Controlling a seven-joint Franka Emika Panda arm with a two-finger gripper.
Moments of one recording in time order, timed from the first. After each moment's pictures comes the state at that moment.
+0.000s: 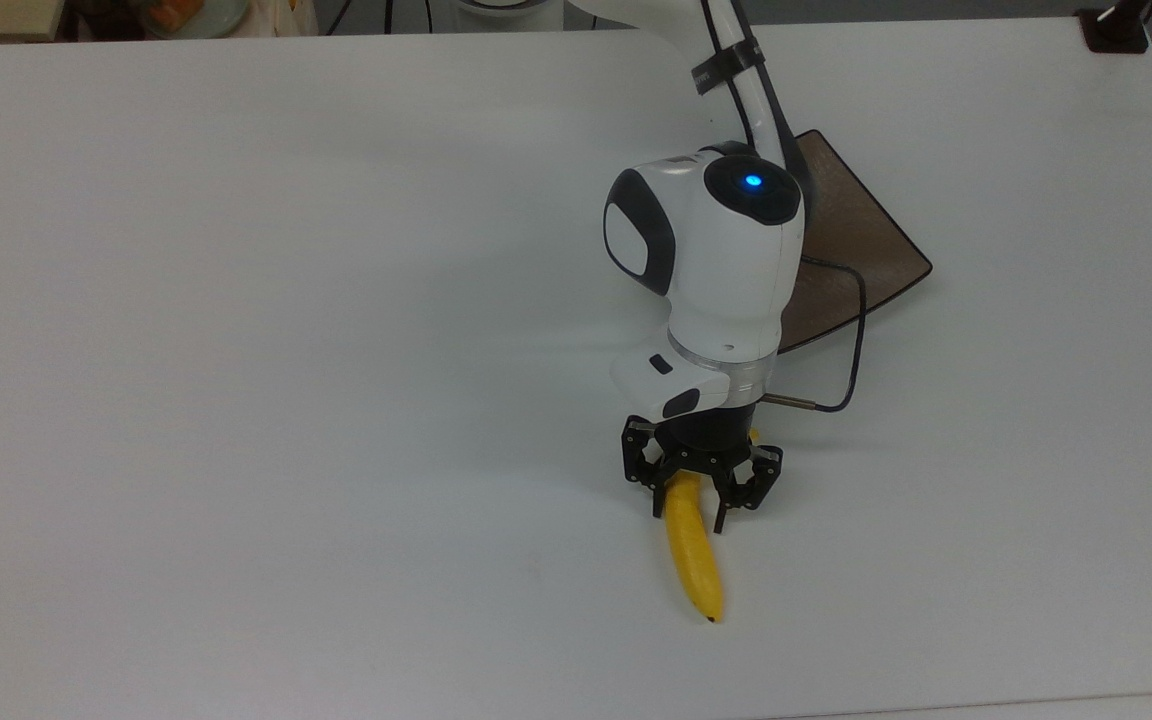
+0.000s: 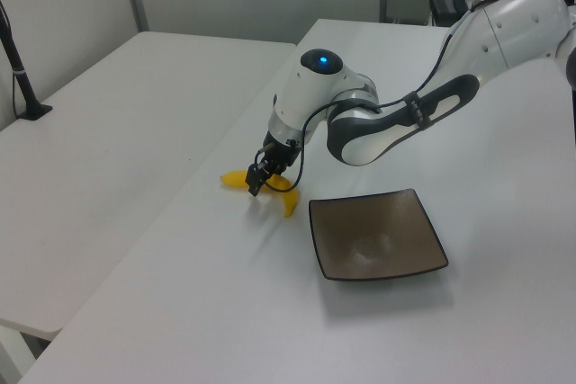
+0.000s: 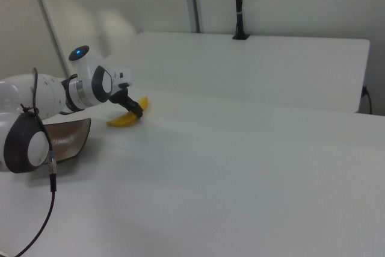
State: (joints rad) arm 0.32 0.94 0.06 -1.10 -0.33 2.46 0.76
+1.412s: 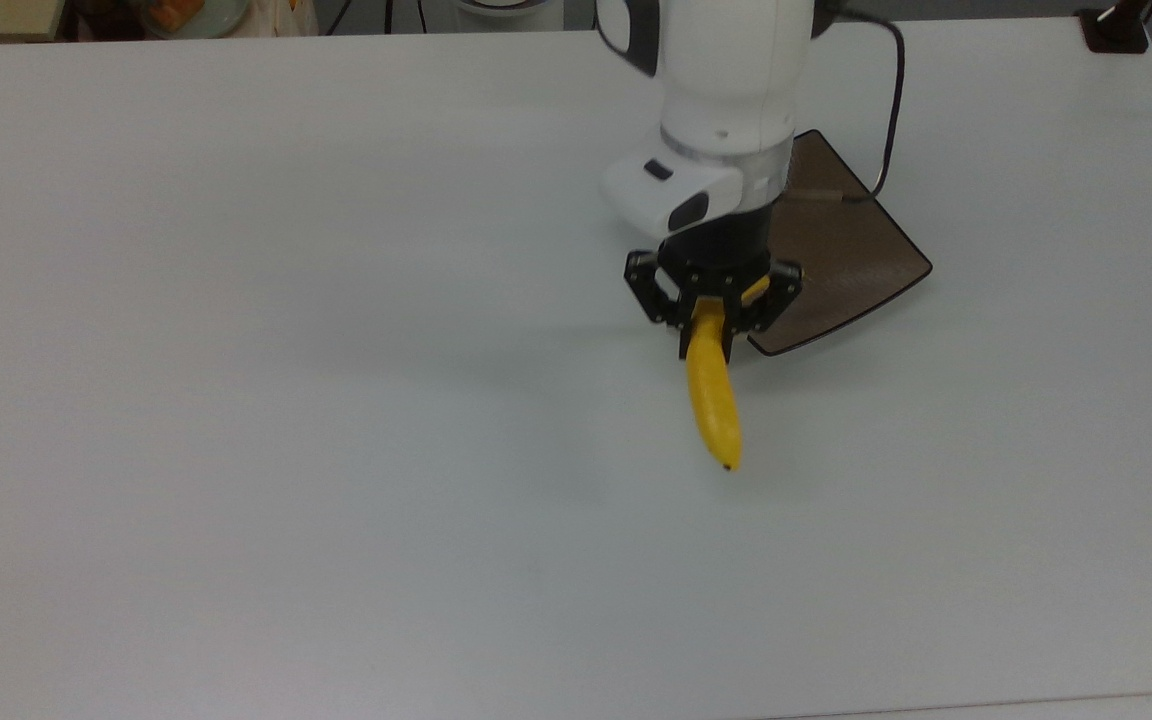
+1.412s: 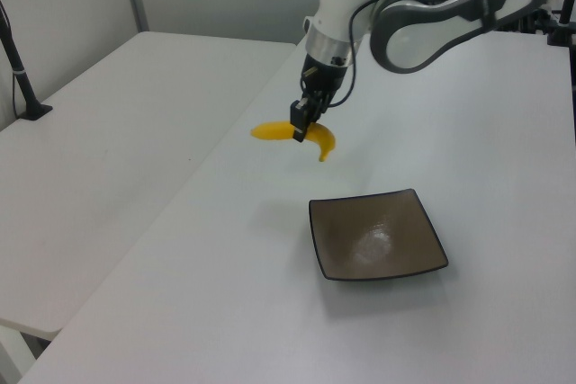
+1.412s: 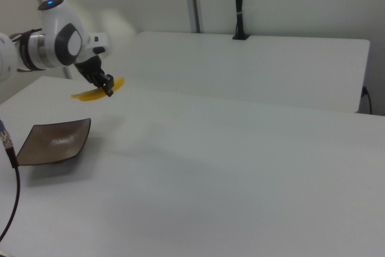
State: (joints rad) arm 0.29 0.46 0.10 -1.47 -0.13 2.26 0.51
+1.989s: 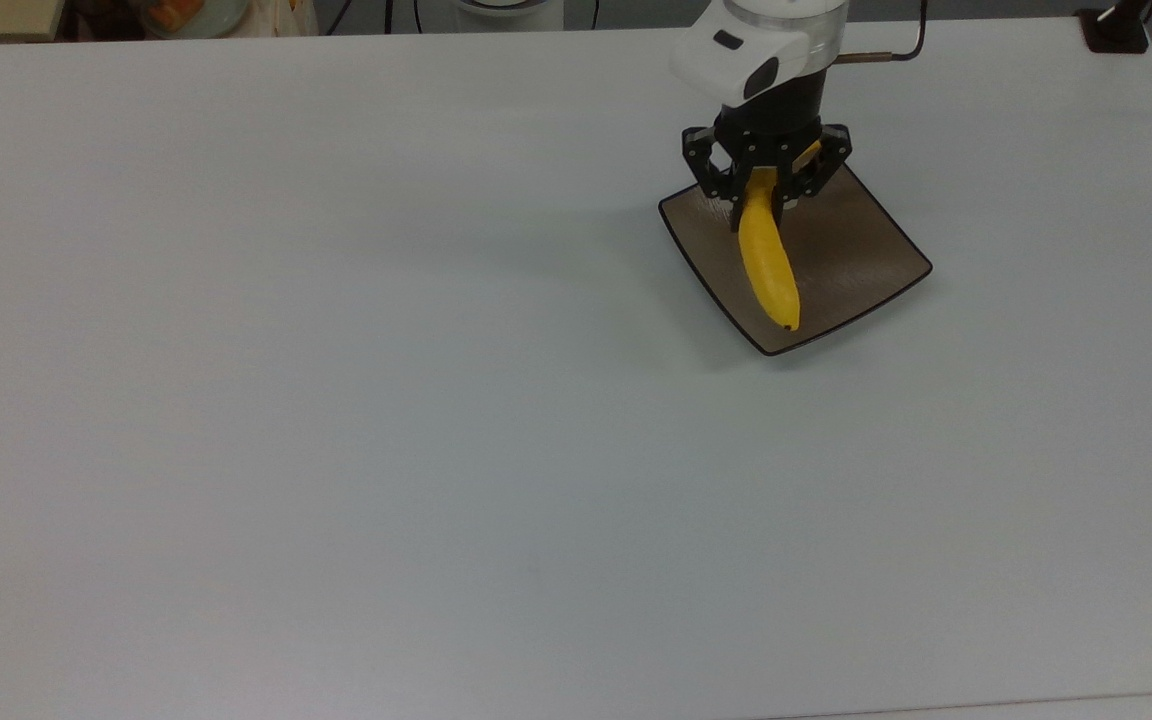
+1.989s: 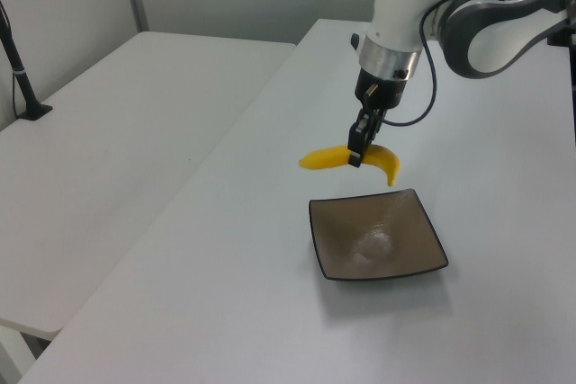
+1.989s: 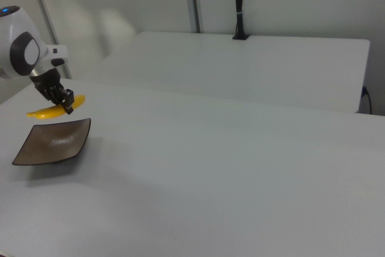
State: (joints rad) arm 0.29 0.20 0.22 -1.82 -0.10 2.25 0.52
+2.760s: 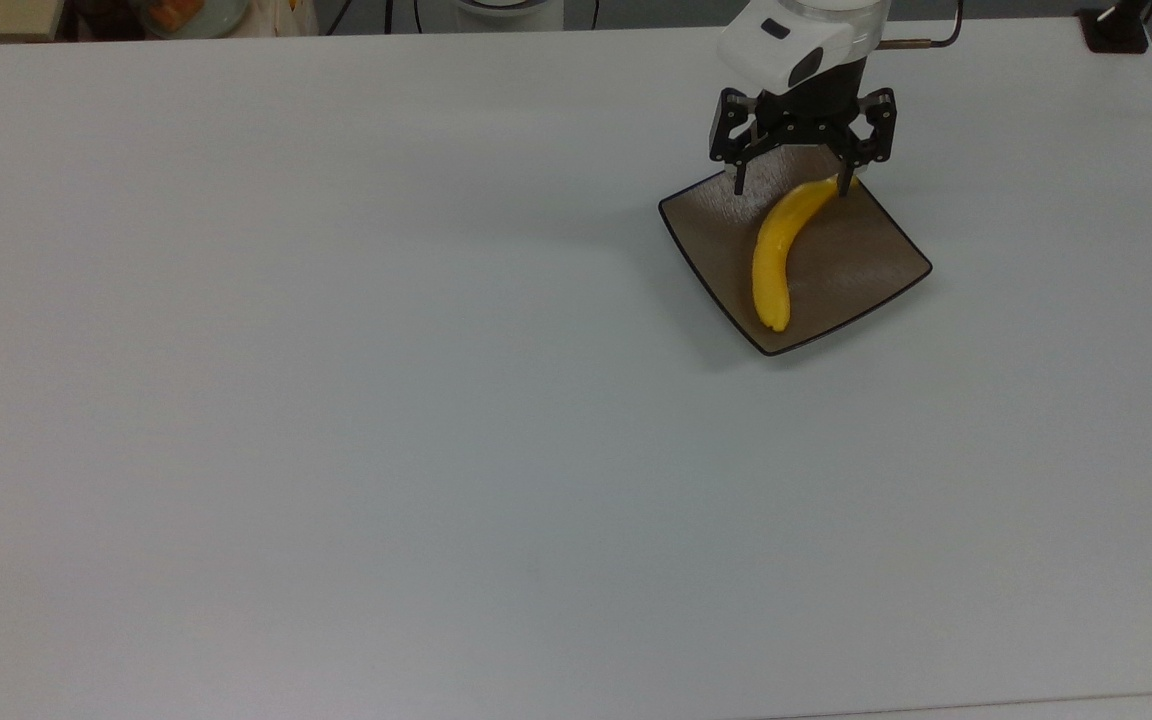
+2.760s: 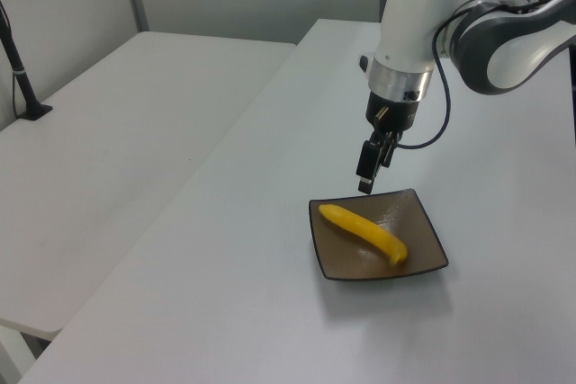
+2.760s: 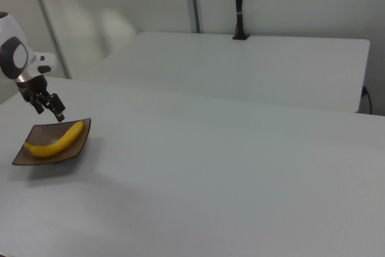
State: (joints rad) arm 0.30 0.20 0.28 -1.84 -0.10 2.21 0.61
